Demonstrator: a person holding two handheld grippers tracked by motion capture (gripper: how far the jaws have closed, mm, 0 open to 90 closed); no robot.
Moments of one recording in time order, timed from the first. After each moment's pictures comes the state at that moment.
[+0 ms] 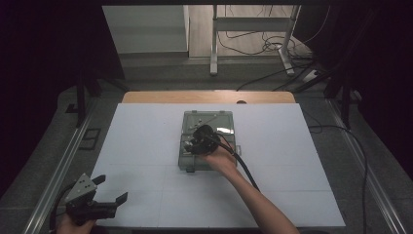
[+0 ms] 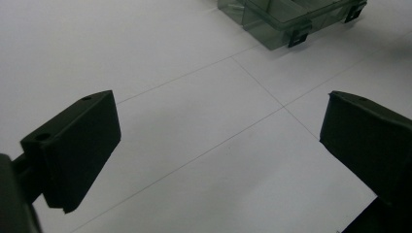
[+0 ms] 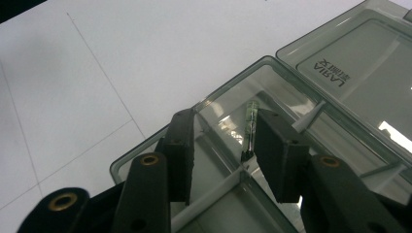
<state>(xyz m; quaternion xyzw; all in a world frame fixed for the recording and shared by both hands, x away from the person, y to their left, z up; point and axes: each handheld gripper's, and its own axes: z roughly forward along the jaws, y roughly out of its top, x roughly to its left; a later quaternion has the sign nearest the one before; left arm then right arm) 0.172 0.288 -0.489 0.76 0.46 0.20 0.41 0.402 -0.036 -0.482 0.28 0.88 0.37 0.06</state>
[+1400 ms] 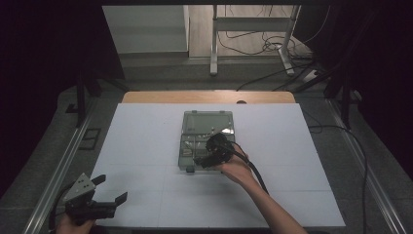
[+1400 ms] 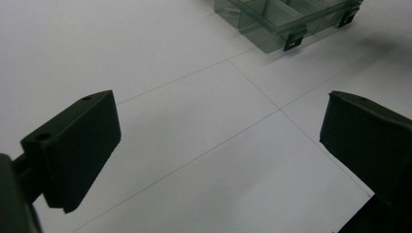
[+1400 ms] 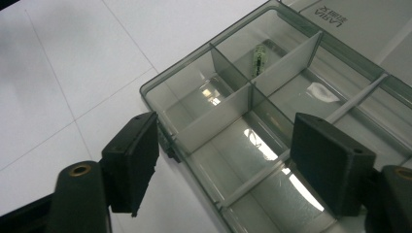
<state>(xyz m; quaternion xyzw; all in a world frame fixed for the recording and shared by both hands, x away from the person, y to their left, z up) 0.173 0.291 -0.489 0.76 0.46 0.20 0.42 0.371 -0.078 -0.474 0.29 0.89 0.35 0.03</state>
